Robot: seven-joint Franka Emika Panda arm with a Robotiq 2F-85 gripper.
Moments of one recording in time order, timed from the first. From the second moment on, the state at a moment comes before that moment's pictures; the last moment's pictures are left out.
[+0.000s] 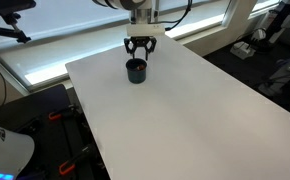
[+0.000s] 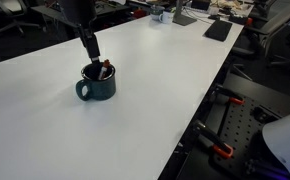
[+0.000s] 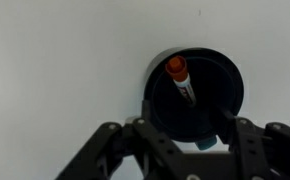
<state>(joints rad) 0.06 0.41 0.17 -2.06 -0.16 2.40 -0.80</state>
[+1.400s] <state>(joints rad) 0.08 0.48 0.16 -1.98 -0.23 2.21 -0.71</state>
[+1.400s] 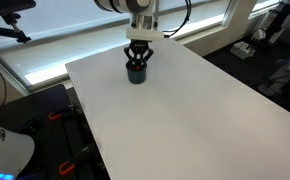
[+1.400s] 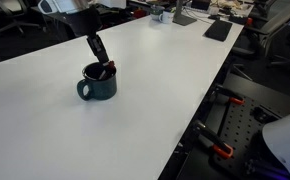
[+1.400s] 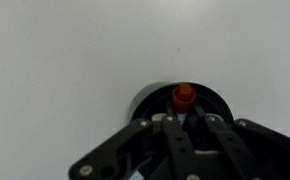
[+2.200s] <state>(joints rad) -0.01 0.22 0.11 -1.85 0.03 2.07 -0.66</state>
